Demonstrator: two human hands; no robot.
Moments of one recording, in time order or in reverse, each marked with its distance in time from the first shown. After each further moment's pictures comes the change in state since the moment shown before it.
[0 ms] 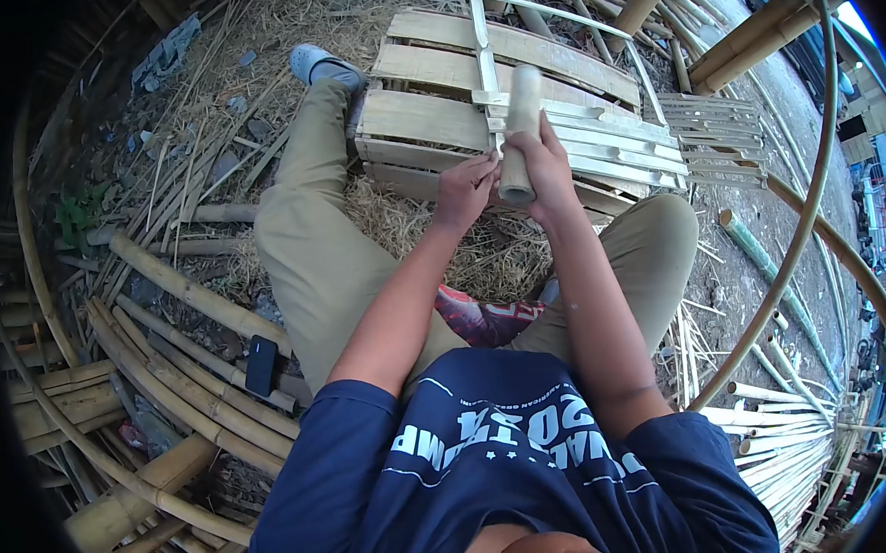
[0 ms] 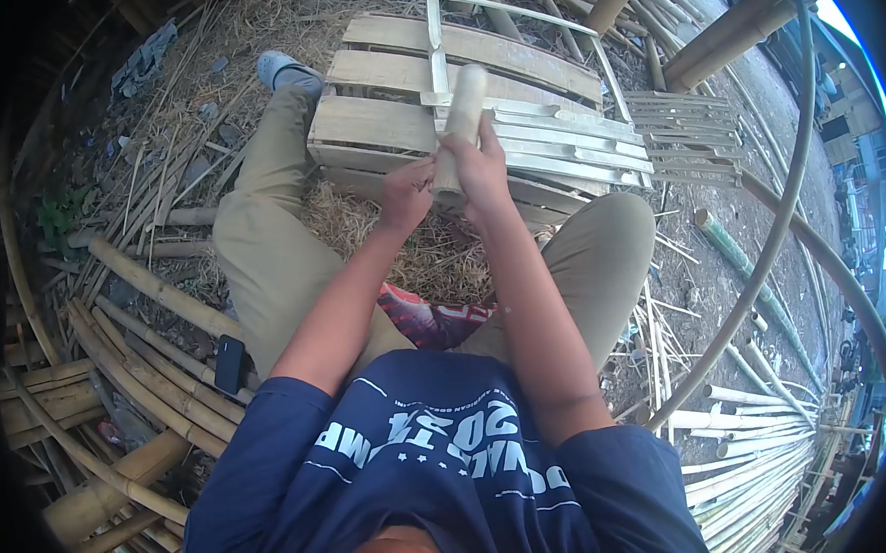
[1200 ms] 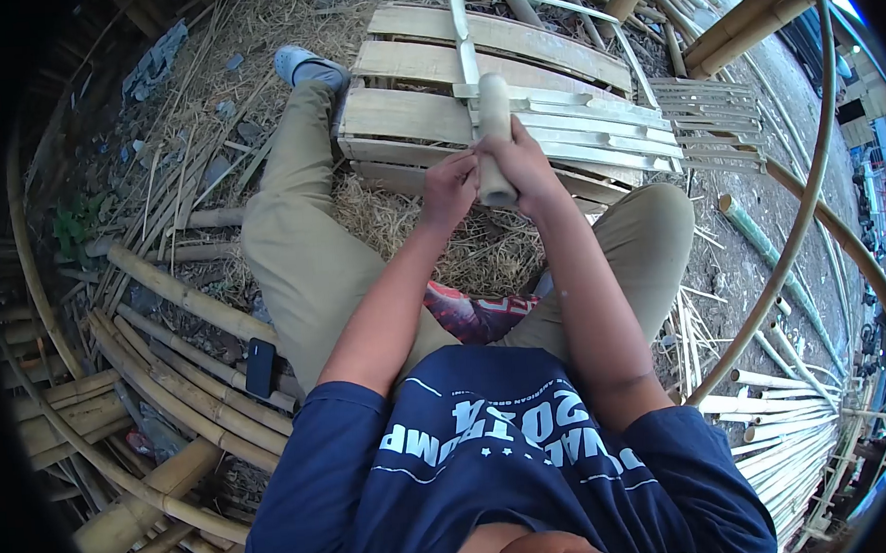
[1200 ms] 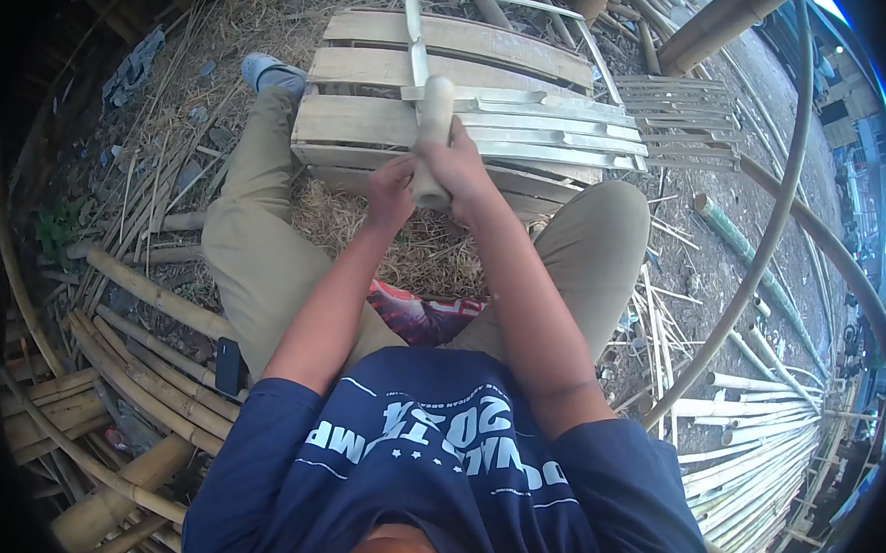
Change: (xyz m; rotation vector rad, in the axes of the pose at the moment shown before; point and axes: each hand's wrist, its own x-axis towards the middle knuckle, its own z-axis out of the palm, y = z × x) left_hand -0.003 0.002 0.007 -0.021 0.124 0.062; right_hand 0.004 0.000 -0.001 -0.150 -0.033 0.158
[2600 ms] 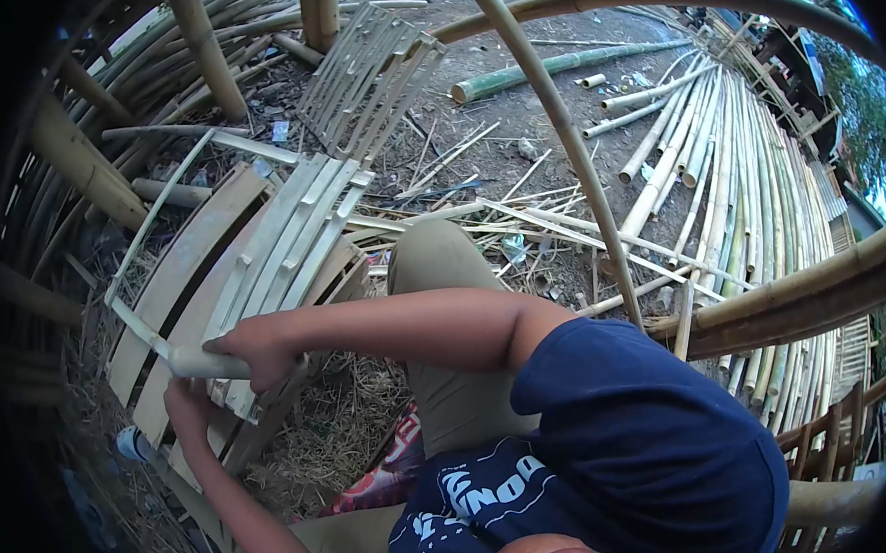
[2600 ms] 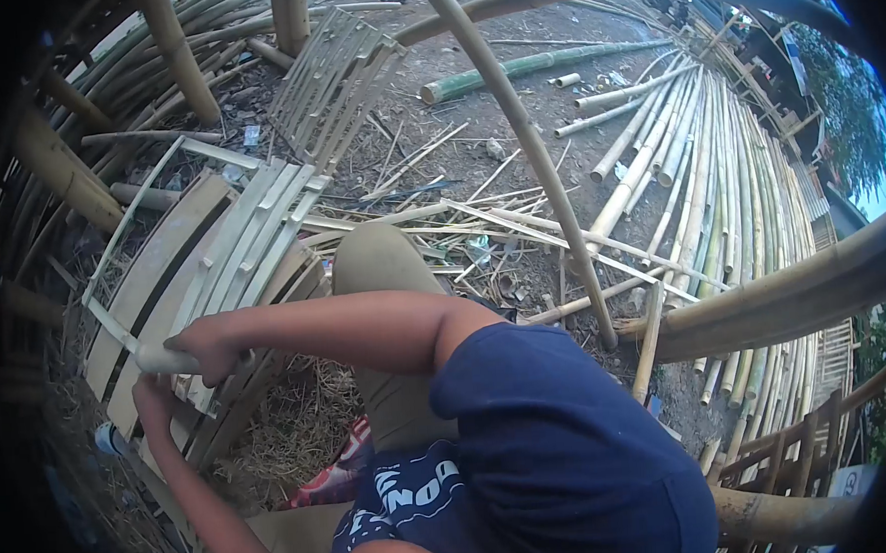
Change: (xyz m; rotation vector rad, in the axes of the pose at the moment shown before) left_hand 0.196 -0.044 0.004 0.652 -0.879 -0.269; right_hand 0.038 -0.055 -0.122 -0.914 -0.313 -0.308
